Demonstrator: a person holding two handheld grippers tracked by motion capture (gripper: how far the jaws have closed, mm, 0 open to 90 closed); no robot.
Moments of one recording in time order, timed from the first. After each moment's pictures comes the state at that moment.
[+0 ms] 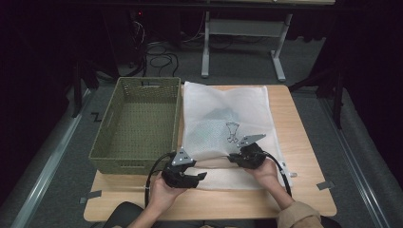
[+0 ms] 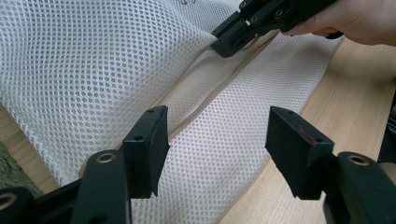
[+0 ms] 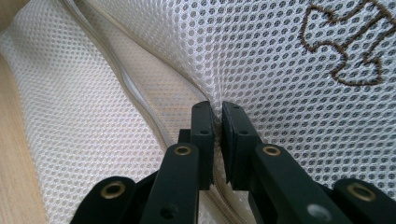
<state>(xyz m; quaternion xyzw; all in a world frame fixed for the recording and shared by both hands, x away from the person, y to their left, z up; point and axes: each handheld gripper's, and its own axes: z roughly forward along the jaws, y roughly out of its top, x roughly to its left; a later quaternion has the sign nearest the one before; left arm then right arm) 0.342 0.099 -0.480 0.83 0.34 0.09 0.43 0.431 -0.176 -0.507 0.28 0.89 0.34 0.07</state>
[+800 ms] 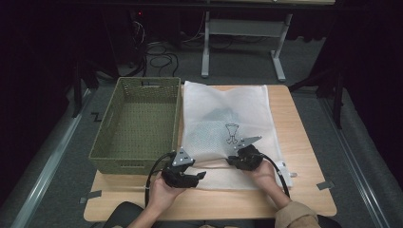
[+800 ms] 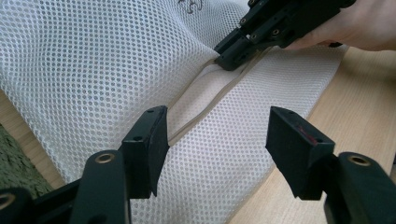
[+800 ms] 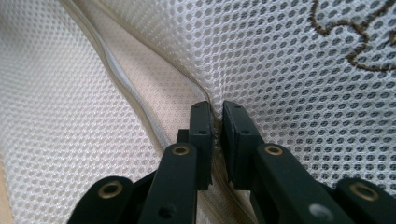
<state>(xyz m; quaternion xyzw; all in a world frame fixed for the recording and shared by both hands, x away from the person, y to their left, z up) 0.342 0.098 -0.481 0.83 0.35 0.11 0.42 0.434 -0.171 -0.525 0.28 0.90 0.33 0.07</state>
